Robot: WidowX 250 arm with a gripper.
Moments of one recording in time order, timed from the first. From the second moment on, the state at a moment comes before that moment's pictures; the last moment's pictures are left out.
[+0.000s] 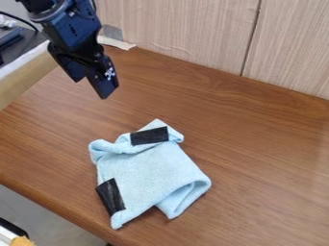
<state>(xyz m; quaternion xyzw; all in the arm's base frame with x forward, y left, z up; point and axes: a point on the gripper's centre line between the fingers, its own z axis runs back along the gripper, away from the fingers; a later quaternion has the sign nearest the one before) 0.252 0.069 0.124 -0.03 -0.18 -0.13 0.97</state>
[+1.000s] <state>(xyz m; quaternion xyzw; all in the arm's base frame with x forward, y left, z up) 0.249 0.036 0.072 -0.07 -0.14 -0.29 0.94</state>
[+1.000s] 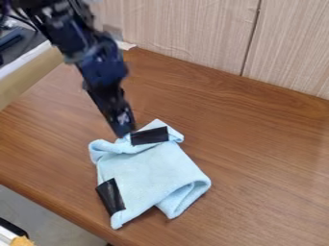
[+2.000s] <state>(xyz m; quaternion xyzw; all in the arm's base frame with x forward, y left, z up) 0.247 0.014 0.046 -0.03 -0.11 -0.33 0.94</state>
